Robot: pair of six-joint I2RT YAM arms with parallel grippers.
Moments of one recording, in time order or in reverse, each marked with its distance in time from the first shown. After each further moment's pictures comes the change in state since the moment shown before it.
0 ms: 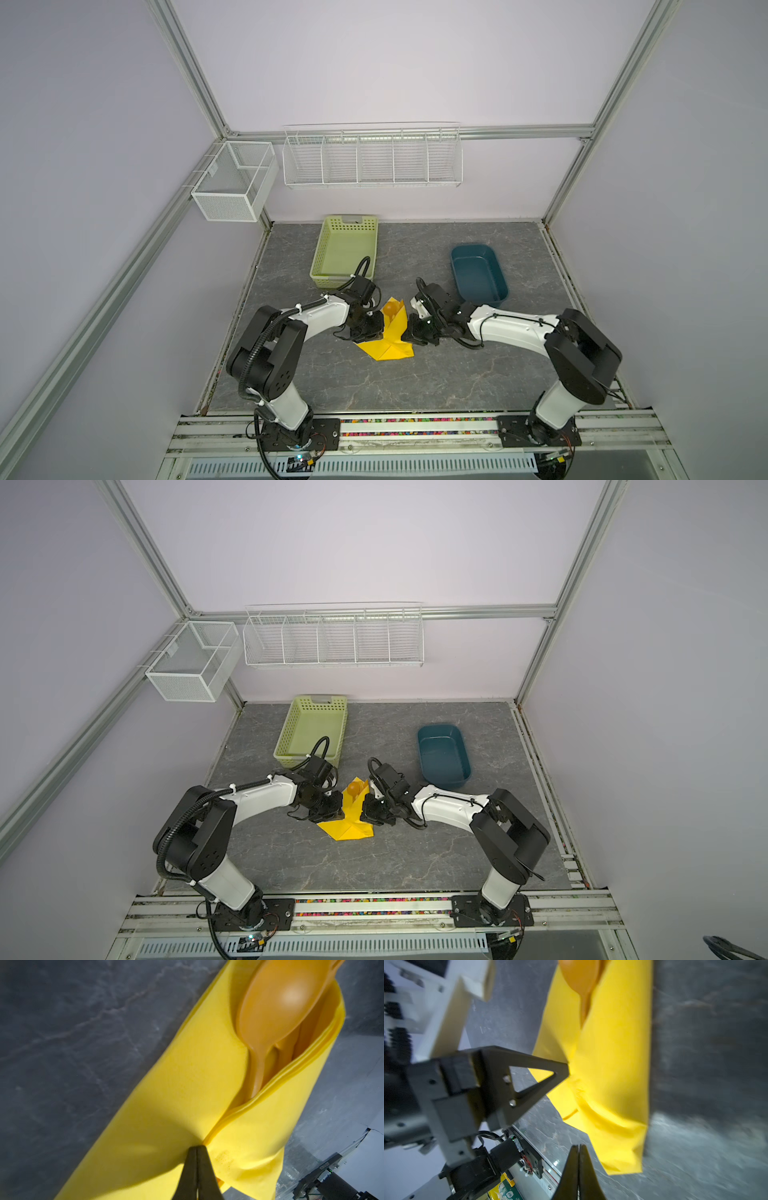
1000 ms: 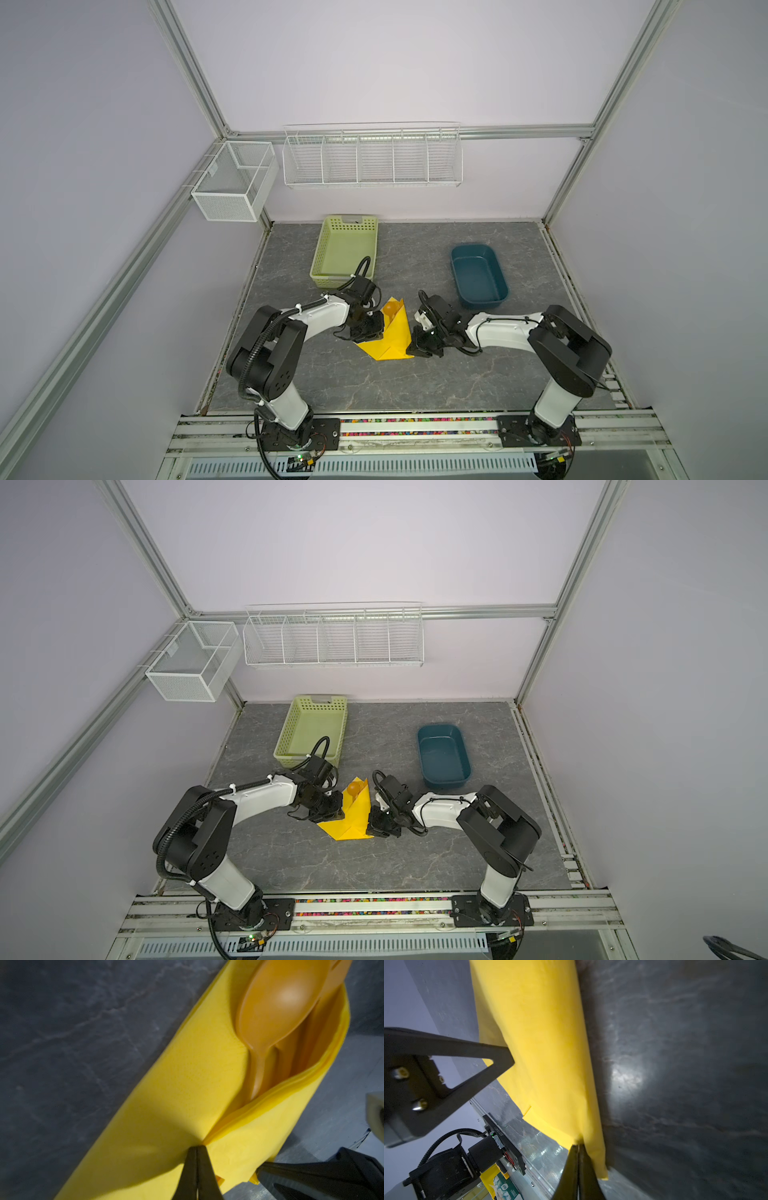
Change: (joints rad) left arm -0.001 -0.002 0.000 -0.002 -0.005 0.000; right arm -0.004 0.089 -0.092 0.122 -0.069 0.008
